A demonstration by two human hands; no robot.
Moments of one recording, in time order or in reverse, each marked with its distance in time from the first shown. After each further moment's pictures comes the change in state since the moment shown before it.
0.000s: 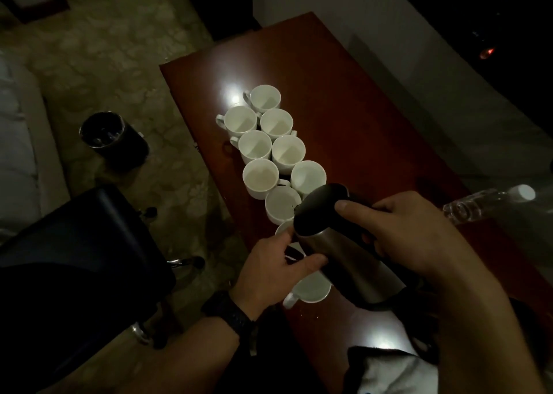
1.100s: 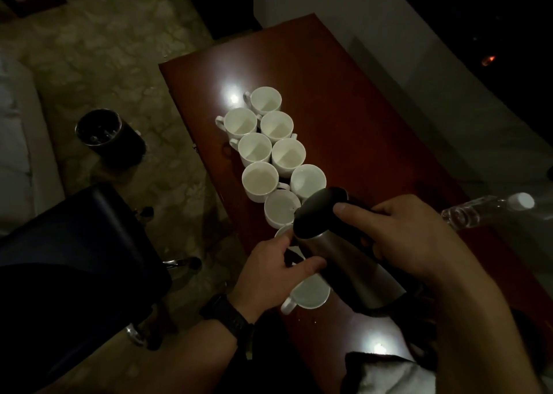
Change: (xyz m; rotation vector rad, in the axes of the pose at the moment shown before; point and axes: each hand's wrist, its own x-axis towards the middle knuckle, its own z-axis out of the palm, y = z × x) left_hand 0.005 -0.007 0.000 -0.032 0.009 0.023; right_hand 0.010 -0.003 0.001 -0.019 0.001 0.001
